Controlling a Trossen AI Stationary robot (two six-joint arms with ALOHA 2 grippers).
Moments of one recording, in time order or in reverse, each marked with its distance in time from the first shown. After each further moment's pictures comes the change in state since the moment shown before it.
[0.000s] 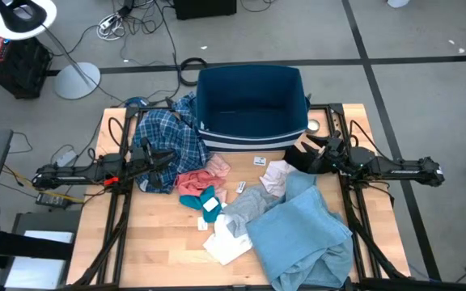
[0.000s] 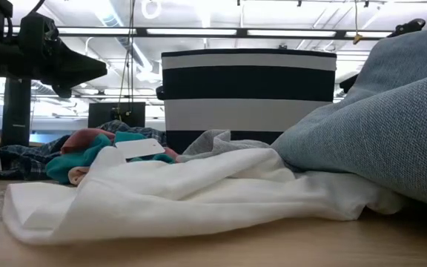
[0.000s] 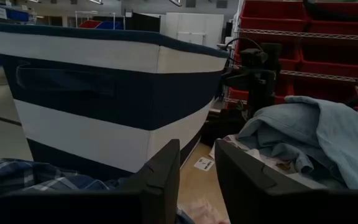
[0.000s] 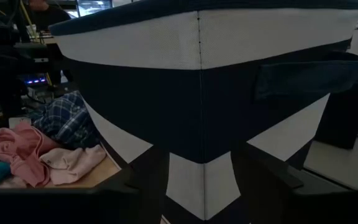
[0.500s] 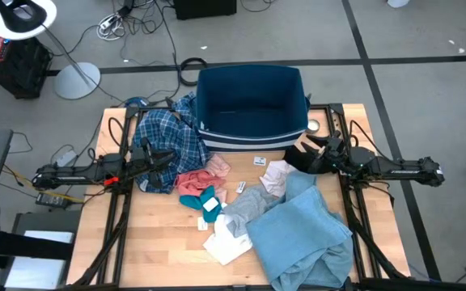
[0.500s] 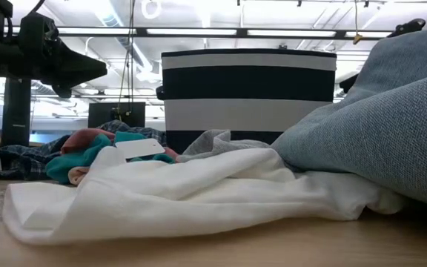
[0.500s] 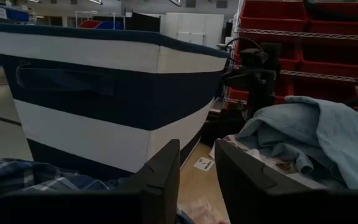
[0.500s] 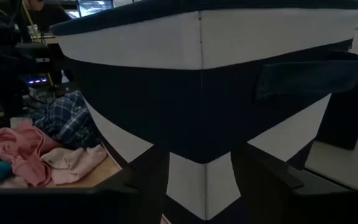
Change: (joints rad) left arm 0.000 0.000 0.000 0.000 0.000 0.000; right arm 0.000 0.000 0.000 0.001 -0.012 0.001
